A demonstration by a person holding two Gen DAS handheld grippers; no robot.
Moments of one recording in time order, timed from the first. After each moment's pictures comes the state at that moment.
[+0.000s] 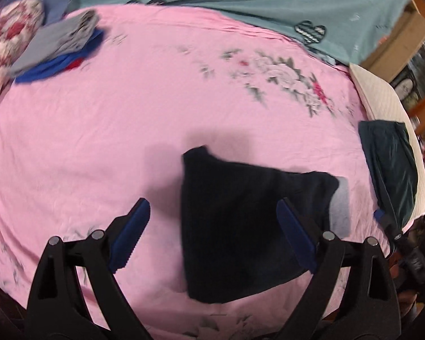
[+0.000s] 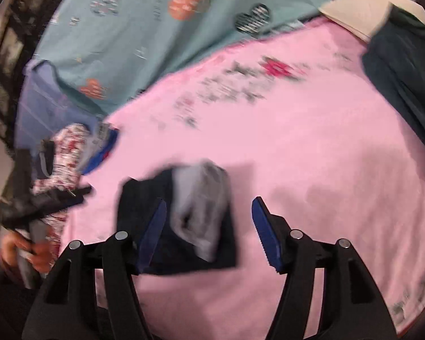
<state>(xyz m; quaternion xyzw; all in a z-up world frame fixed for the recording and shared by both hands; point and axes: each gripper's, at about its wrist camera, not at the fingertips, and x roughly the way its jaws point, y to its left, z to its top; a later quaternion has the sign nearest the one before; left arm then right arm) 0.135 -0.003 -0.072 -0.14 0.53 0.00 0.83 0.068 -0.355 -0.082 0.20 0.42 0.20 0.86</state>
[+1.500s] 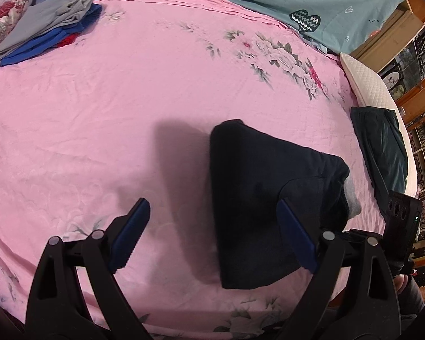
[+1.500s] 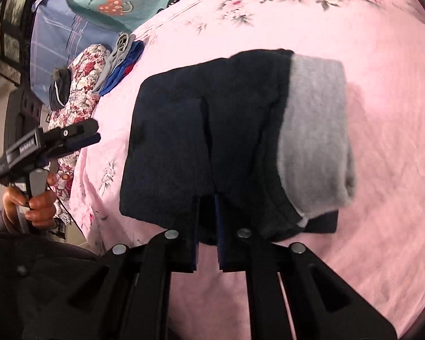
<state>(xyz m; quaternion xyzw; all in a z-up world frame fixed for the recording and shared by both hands) 0.122 0.036 -0.104 -0.15 0.55 -0.06 0.82 0.073 -0.284 -0.160 0.15 0.57 0.30 0.75</state>
